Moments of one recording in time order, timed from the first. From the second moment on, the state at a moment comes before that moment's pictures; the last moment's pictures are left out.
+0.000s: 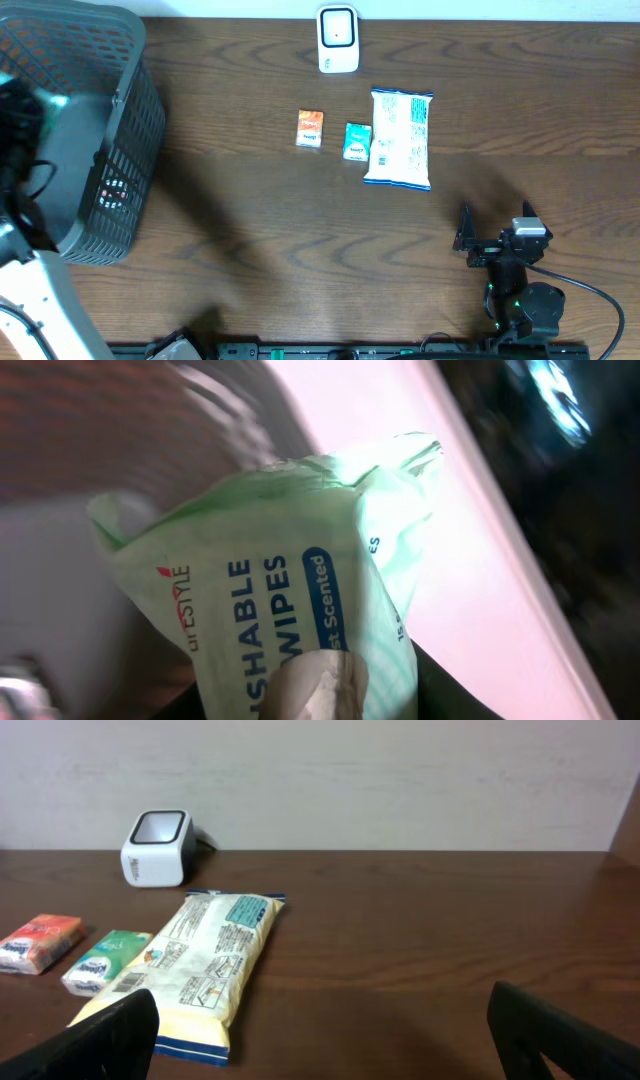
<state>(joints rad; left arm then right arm) 0.58 1.16 1.35 -0.57 0.40 -0.78 -0.03 0.01 0.01 -0.07 -0.05 0.01</state>
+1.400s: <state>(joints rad) -0.22 1.85 1.35 -0.48 0.27 -0.19 -0.03 0.01 0.01 -0.07 -0.05 0.01</state>
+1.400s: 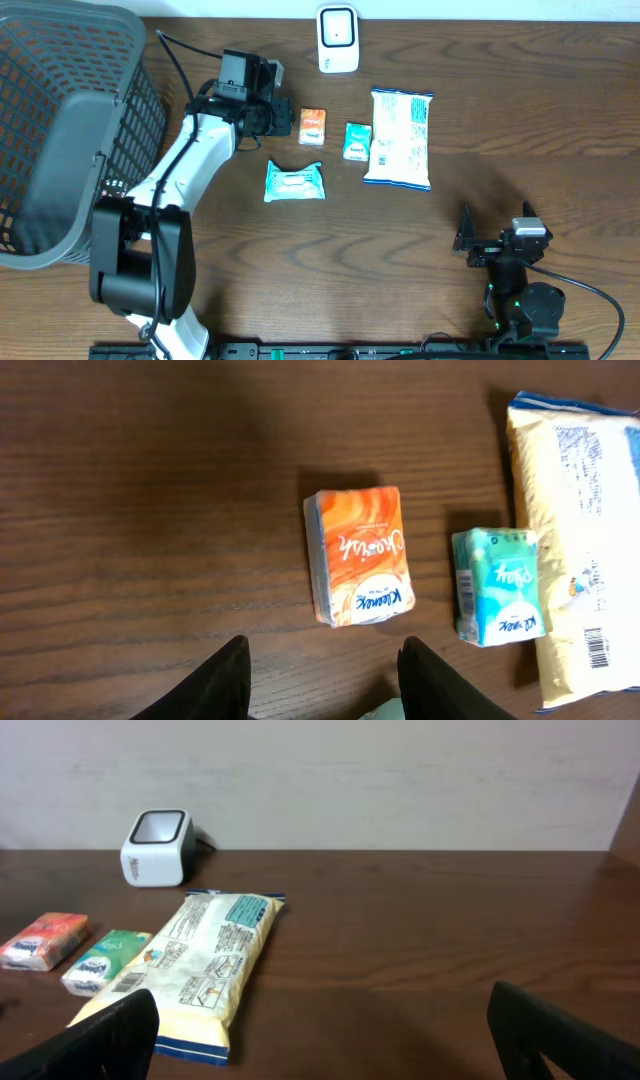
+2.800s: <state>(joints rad) 0.63 1.33 1.35 -0.77 0.07 -0.81 -0.03 0.01 0.01 -0.07 -0.05 0.01</state>
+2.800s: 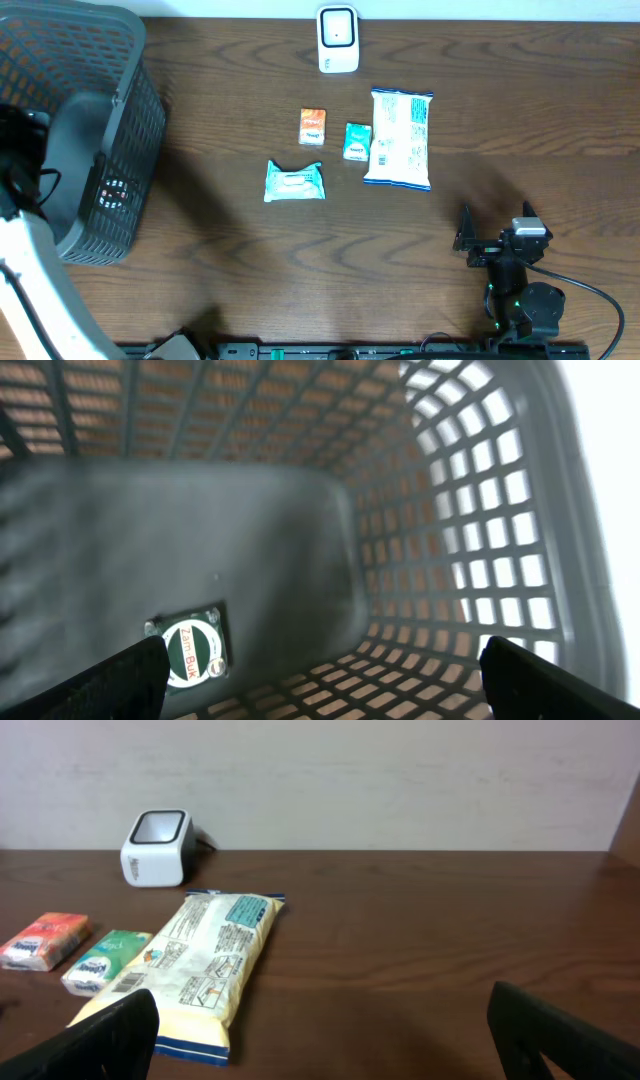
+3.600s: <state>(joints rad) 0.51 1.80 1.35 -0.90 0.02 -0.71 -0.03 0.01 0.01 -0.07 -0.05 0.01</state>
